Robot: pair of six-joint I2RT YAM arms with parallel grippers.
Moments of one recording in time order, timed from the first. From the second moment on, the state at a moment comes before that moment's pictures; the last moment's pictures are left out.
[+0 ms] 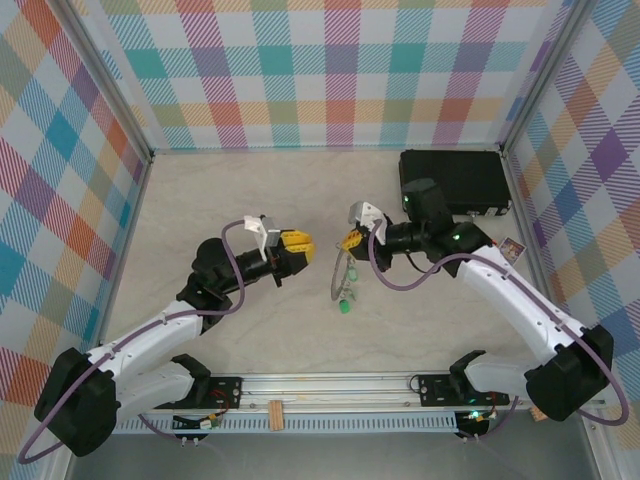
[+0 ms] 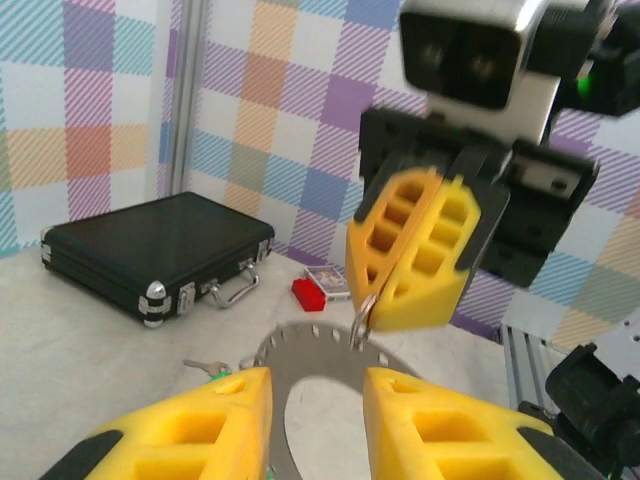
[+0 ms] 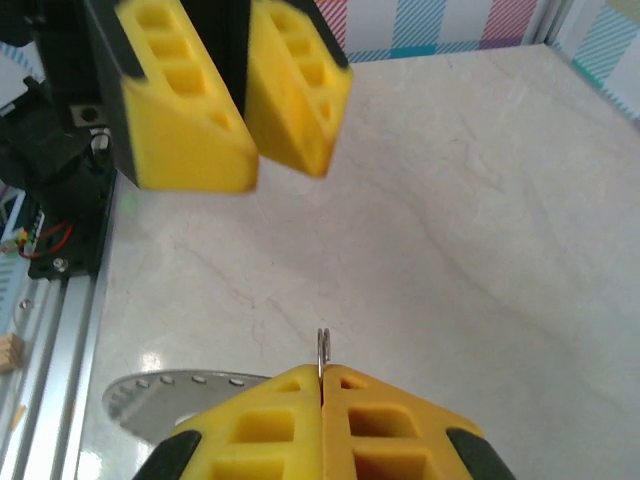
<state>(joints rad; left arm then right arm) -0.58 1.03 0.51 0.58 0.59 -0.24 0.55 1.22 1.14 -0.59 -0.73 -0.56</state>
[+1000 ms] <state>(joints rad) -0.65 1.10 0.54 0.52 0.71 -0.18 0.62 1.35 1.25 -0.82 -0.80 -0.68</state>
